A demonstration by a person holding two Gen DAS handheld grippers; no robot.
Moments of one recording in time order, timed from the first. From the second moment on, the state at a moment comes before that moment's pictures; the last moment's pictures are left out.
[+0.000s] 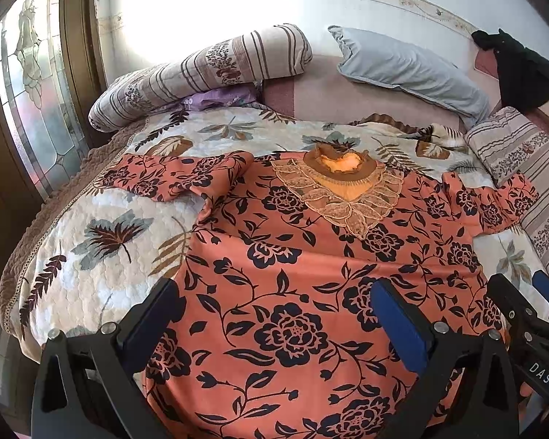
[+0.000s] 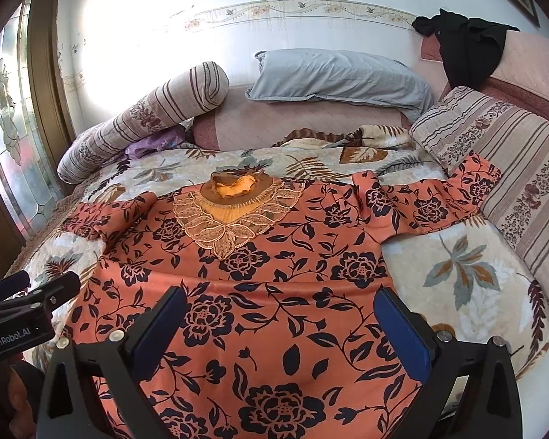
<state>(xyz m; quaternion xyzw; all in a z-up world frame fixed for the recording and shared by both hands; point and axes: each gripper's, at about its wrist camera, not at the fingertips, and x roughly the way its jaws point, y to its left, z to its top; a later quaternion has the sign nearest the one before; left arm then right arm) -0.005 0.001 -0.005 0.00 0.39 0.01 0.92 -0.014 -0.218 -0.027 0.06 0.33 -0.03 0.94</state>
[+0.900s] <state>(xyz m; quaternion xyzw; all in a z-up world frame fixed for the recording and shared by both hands) 0.001 0.006 -0.012 -0.01 0.39 0.01 0.92 -0.003 -0.209 -0.022 0.05 0.32 -0.02 0.94</state>
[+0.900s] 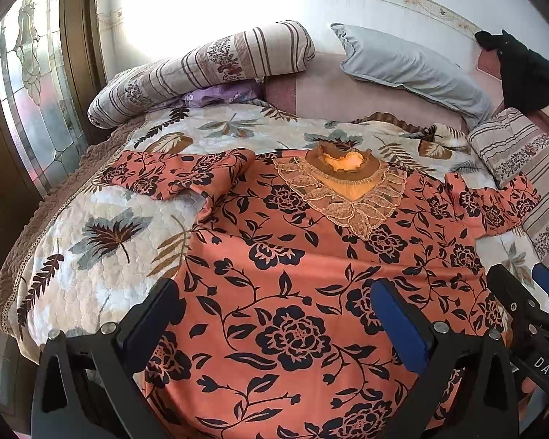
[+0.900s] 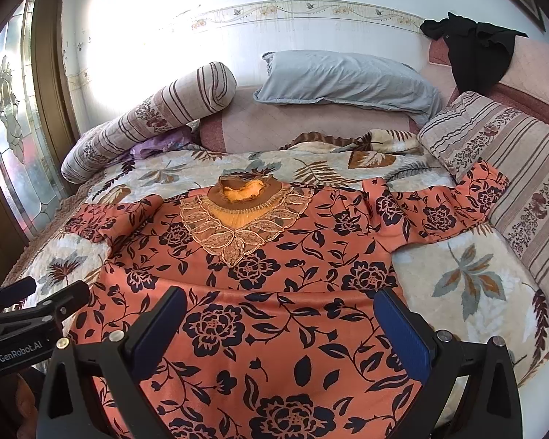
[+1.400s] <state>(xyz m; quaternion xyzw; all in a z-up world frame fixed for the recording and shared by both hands) 0.003 0.009 -0.014 -0.01 0.39 0.01 0.92 0.001 -0.207 -0.023 0.05 0.33 -0.02 0.94</state>
